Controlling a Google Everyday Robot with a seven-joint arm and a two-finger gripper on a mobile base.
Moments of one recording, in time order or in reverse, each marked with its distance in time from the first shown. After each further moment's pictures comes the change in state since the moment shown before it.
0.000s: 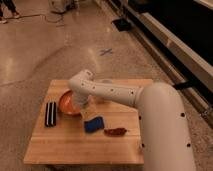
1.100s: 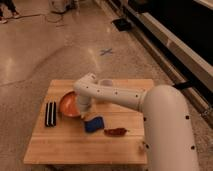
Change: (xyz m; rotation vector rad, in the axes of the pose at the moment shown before) arm 0.005 0.018 0.017 0.018 -0.040 0.043
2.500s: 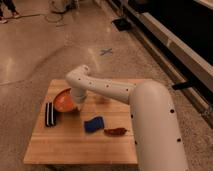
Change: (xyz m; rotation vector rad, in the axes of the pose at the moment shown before) arm -0.010 -0.057 -0.019 -0.007 0.048 -0.180
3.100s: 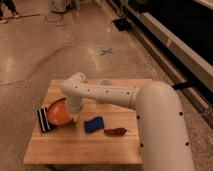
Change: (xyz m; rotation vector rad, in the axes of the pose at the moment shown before) arm -0.062 0.058 0.005 -0.067 -0.073 -0.022
